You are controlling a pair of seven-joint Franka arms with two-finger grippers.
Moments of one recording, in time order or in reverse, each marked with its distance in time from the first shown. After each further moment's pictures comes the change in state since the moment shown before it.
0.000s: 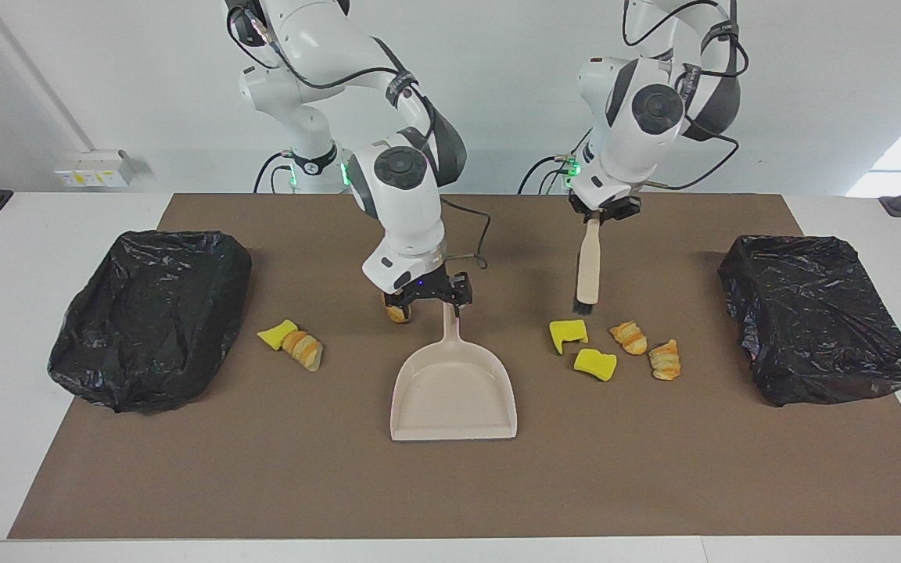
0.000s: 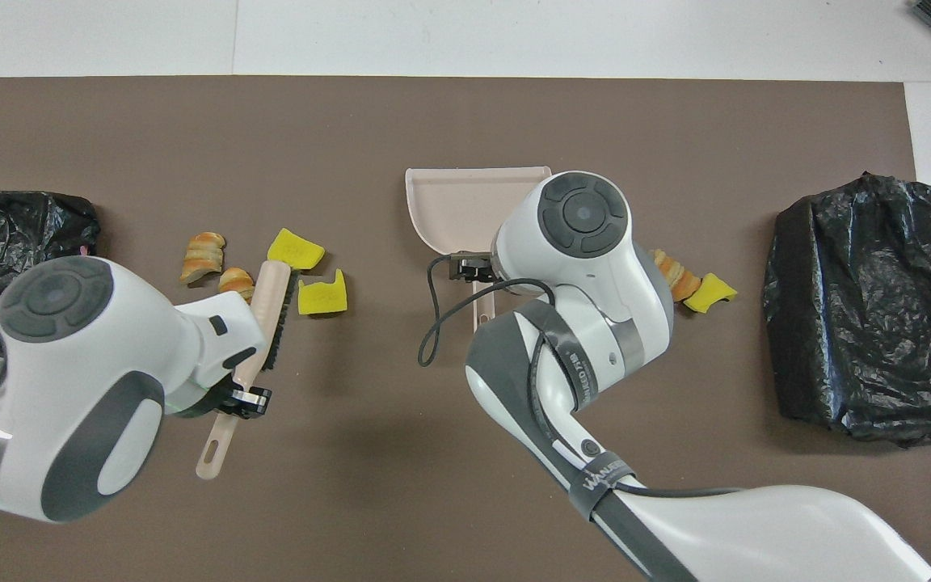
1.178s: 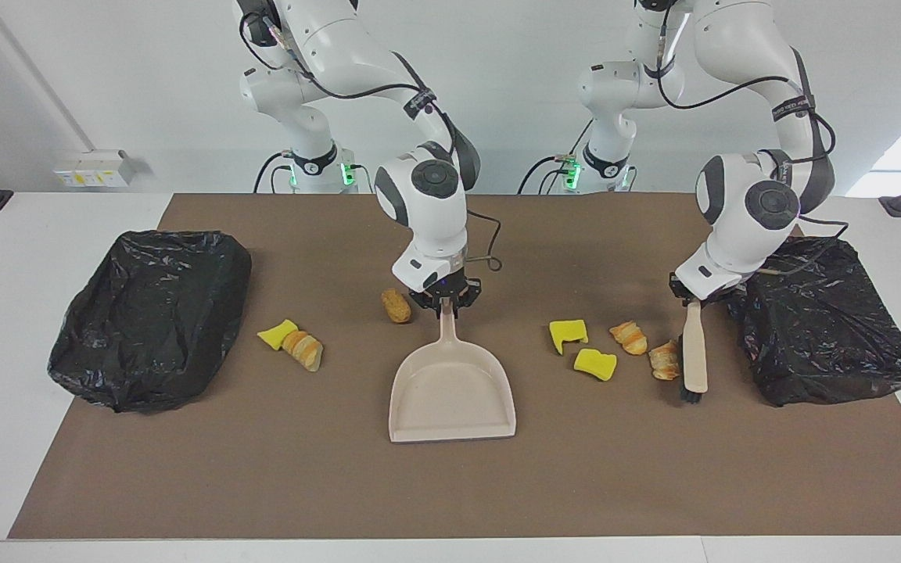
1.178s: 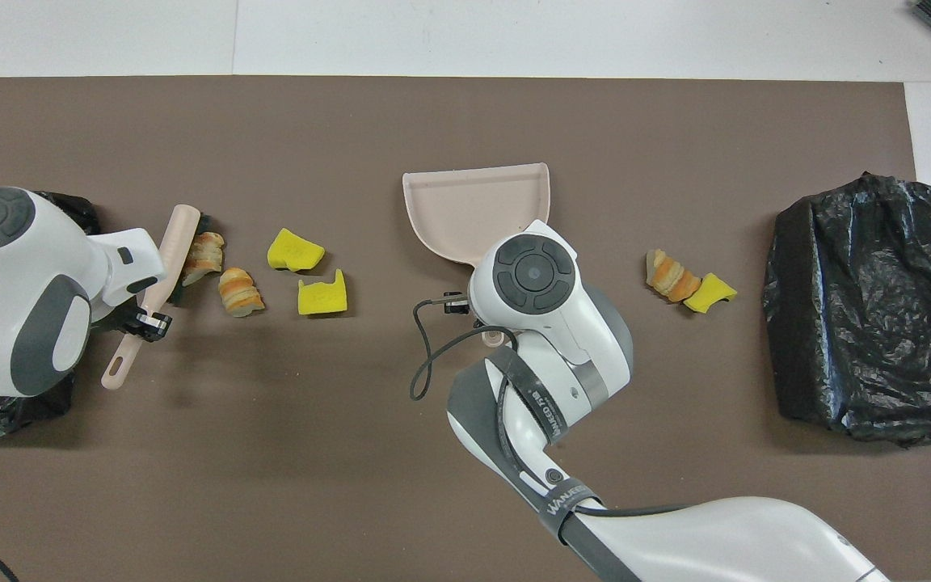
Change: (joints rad) left arm 0.255 0.258 -0.015 0.056 0.221 0.211 0.229; right arm 0.044 -0.003 -0.010 -0.113 -0.057 0.109 -0.043
